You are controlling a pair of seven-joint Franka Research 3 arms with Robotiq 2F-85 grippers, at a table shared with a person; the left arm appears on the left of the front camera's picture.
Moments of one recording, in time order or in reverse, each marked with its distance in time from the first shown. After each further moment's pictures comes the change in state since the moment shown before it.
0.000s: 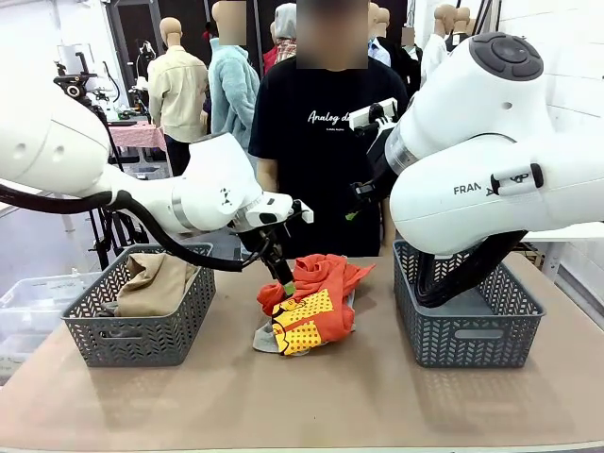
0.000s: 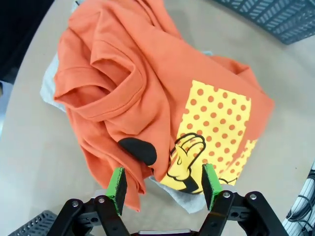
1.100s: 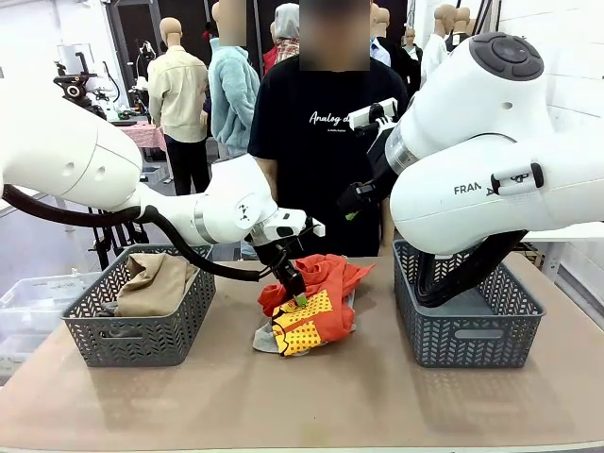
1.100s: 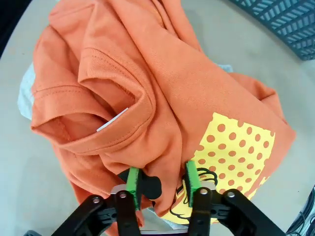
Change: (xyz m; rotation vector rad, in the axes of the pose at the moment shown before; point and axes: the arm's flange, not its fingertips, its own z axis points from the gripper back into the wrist) left arm 0.015 0.012 -0.048 -0.049 0.025 0.063; right arm 0.000 0.000 0.000 0.000 0.000 -0.001
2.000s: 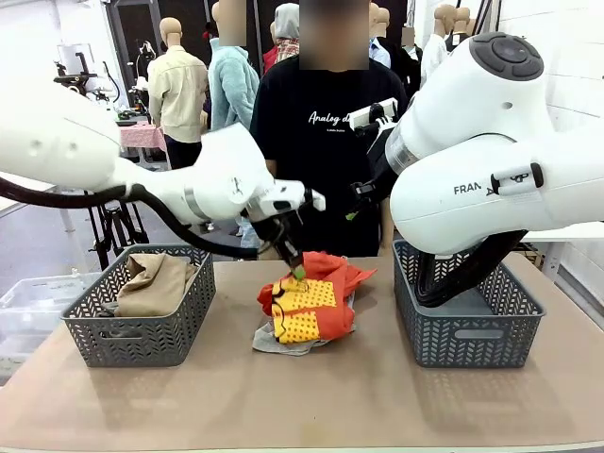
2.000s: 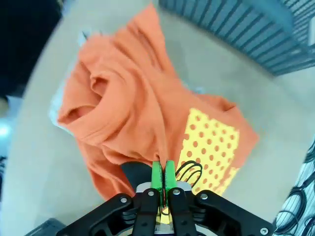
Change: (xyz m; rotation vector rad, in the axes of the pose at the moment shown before) left arm 0.018 -0.027 0.098 0.048 -0.117 -0.030; right arm 0.000 0.000 0.000 0.000 0.000 -0.001
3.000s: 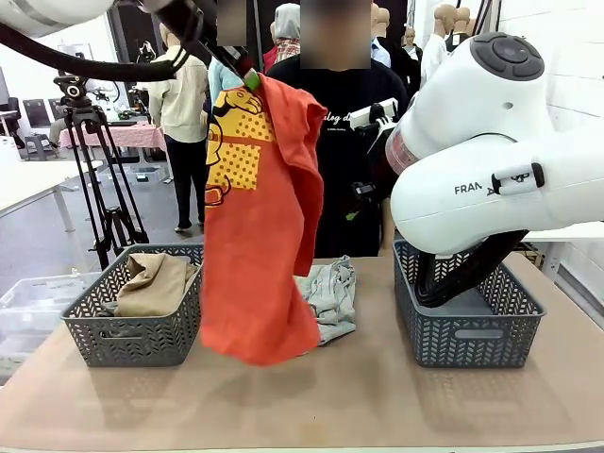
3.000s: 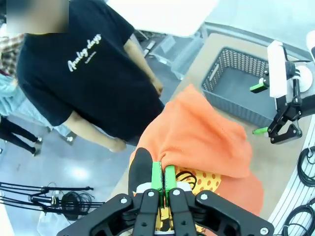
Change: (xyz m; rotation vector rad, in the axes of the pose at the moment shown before) left arm 0.023 -0.101 0.323 0.384 -0.326 -0.109; right arm 0.000 0.000 0.000 0.001 0.000 0.000
